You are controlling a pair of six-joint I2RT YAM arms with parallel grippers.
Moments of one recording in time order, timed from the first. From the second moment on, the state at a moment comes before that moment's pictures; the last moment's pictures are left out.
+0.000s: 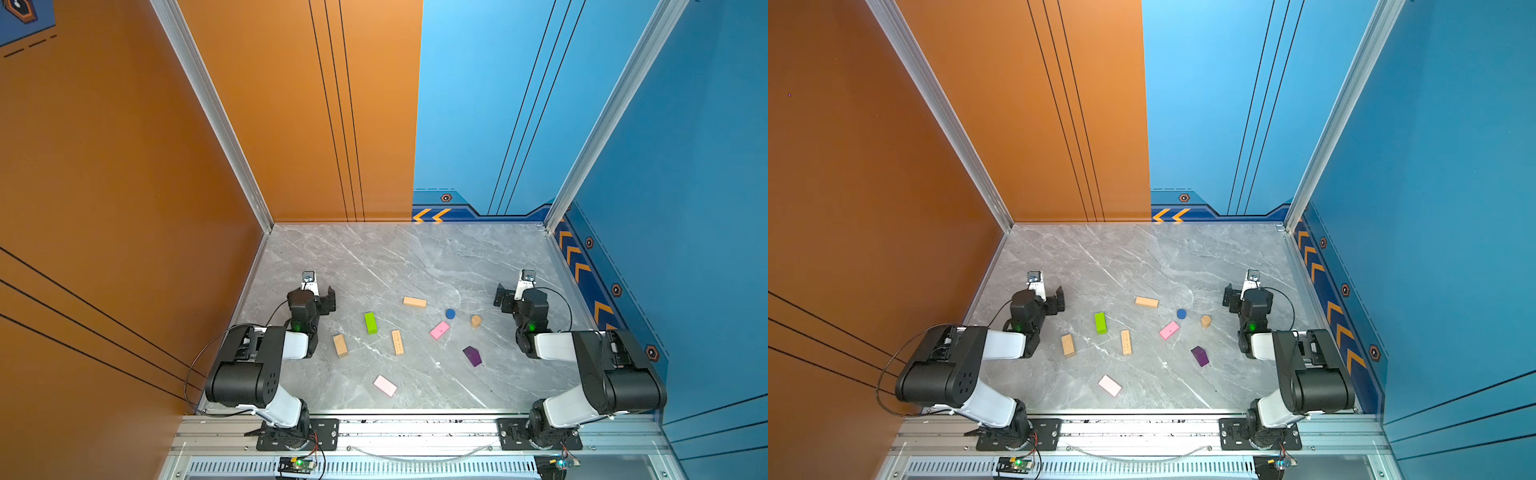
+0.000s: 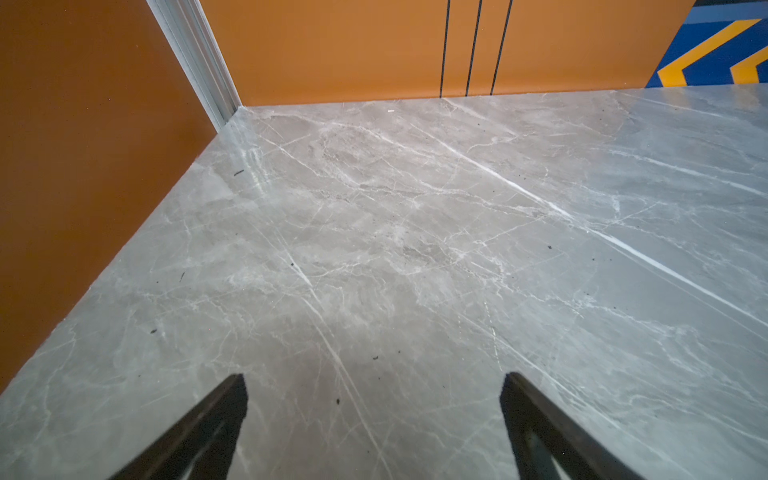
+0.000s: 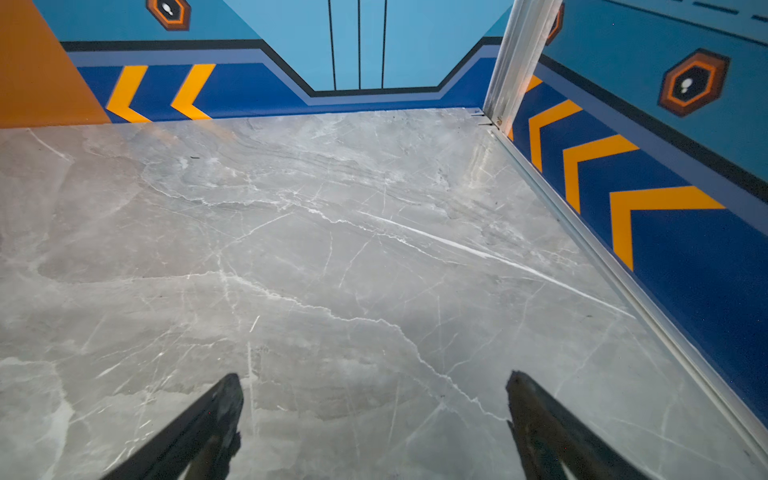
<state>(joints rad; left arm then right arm) -0.03 1.55 0.38 0.77 -0.17 0.01 0.04 1.50 0.41 0.69 0.23 0.06</state>
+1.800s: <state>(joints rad) -0.53 1.84 1.15 -0.24 0.22 -0.47 0.55 1.74 1.03 -0.22 -0.22 0.55</state>
